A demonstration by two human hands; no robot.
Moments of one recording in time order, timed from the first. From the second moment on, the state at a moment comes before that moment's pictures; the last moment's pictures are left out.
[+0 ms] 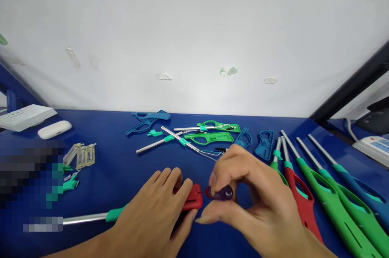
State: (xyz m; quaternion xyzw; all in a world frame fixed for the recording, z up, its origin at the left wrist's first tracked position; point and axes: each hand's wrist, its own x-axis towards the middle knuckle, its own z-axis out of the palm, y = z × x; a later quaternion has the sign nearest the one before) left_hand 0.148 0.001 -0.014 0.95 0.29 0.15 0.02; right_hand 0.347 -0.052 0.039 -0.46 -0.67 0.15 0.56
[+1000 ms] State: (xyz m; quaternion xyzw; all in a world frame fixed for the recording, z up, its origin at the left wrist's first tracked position) left_hand 0.149 0.000 -0.007 0.95 0.30 0.13 0.03; right_hand 0.360 -0.048 0.044 -0.42 -0.73 0.14 0.52
